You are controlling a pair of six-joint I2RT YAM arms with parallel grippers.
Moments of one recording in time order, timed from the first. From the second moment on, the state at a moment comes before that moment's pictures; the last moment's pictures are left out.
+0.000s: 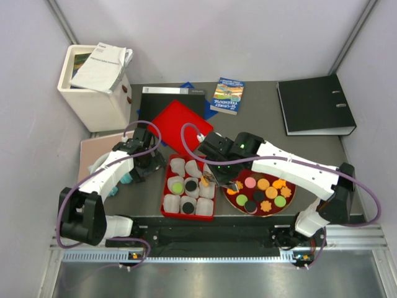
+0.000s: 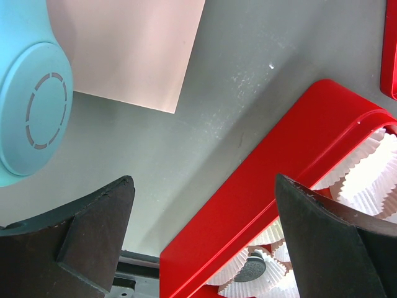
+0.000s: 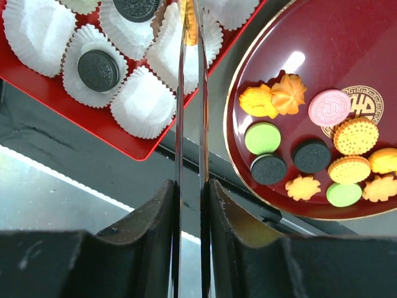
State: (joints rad) left arm -0.24 1.31 0.85 -0.77 -0.09 -0.78; right arm 1.10 1.56 1.54 -1.20 0.14 0.54
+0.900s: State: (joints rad) left arm -0.24 1.31 0.85 -0.77 -0.09 -0.78; right arm 1.14 1.51 1.61 -1.31 0.09 0.55
